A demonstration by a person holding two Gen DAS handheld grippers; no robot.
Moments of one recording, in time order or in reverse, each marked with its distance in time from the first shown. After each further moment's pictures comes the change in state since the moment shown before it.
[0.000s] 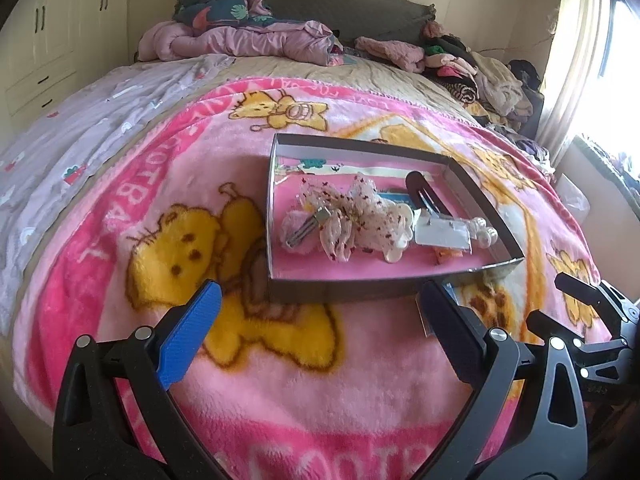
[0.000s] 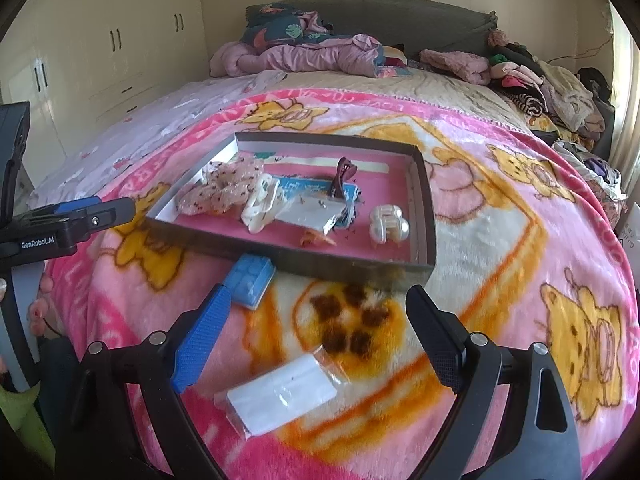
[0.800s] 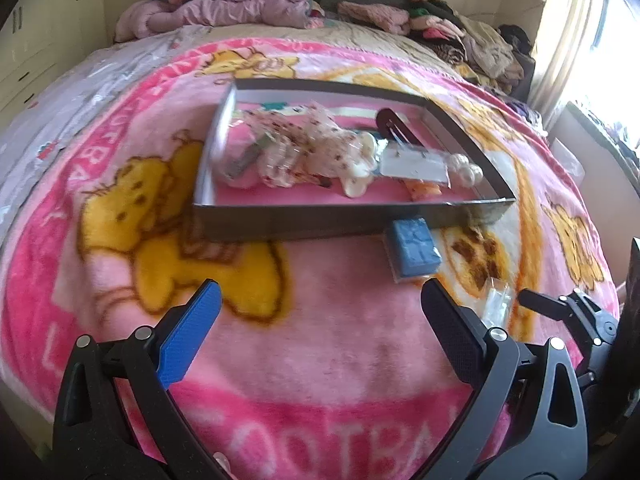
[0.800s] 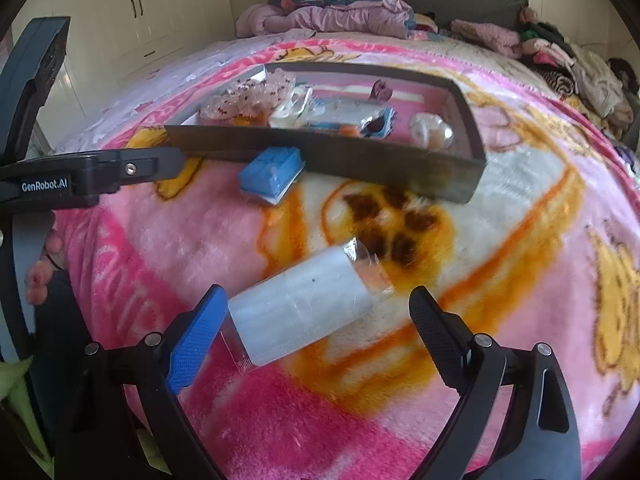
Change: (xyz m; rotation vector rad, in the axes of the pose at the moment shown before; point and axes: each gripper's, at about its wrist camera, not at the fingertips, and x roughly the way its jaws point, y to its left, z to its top) left arm 0.029 -0.041 -0.033 0.047 0.127 -0.028; right arm 0.029 0.010 -0.060 -0.041 0.124 0.097
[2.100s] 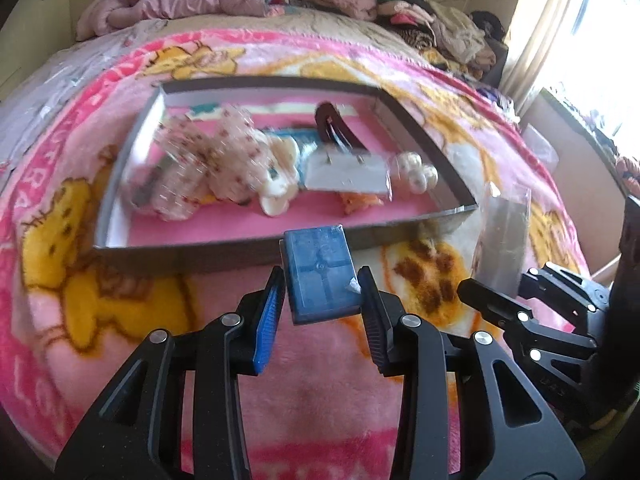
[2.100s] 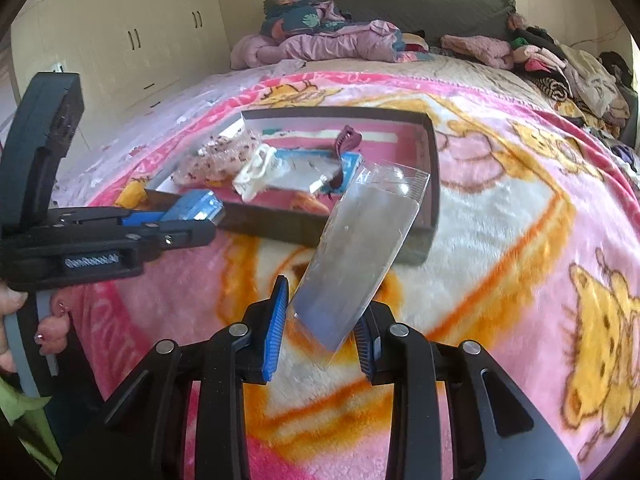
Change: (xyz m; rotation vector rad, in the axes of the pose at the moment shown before) left arm 0.018 -0.035 0.026 0.029 0.032 -0.104; right arm -0.013 -0.045 0.037 0.036 -0.105 0.026
